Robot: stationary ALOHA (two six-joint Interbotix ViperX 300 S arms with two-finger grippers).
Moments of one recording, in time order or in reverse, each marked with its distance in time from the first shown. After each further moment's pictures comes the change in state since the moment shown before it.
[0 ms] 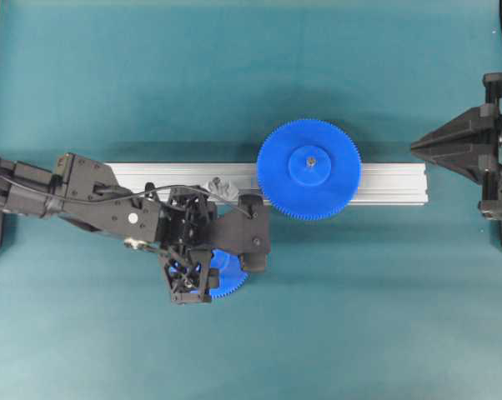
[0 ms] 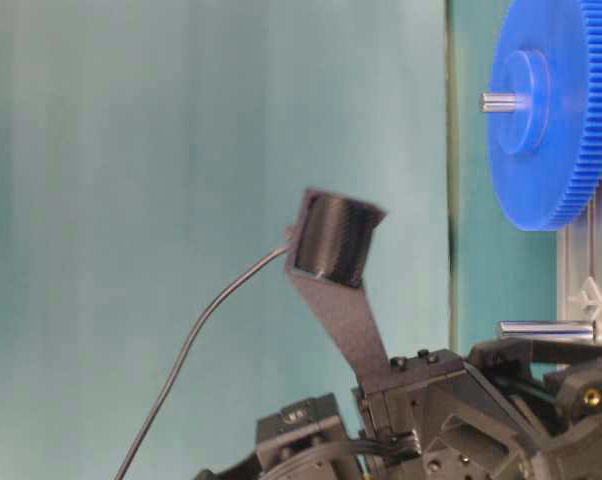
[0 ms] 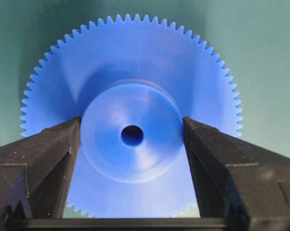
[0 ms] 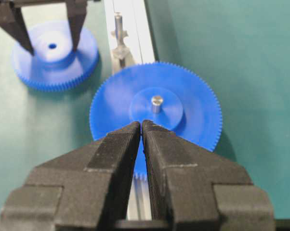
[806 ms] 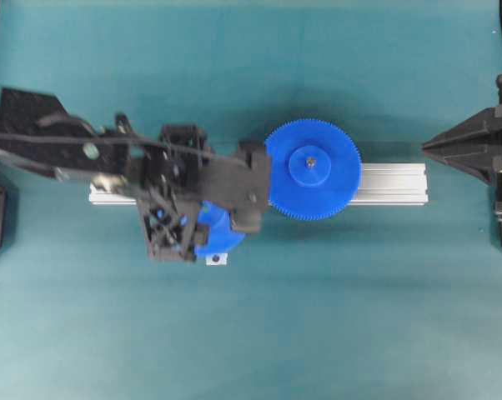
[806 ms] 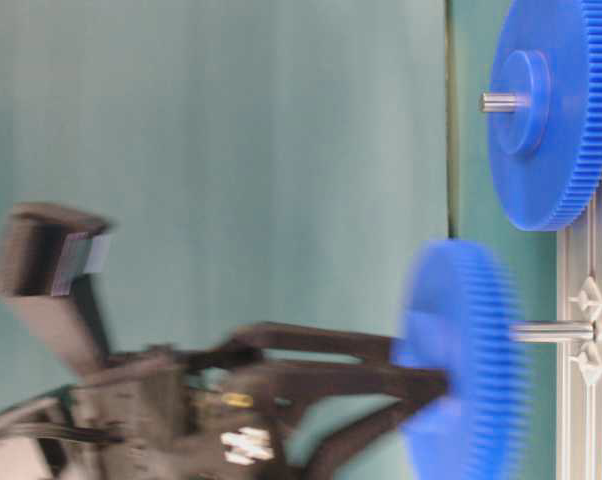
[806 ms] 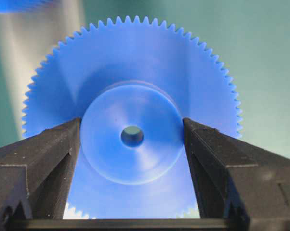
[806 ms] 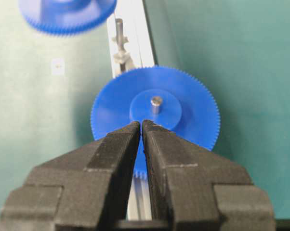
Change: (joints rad) left arm 0.109 -0.219 -0.161 0.000 0.367 0.238; right arm -0.002 -0.086 0.038 0.002 0.000 0.000
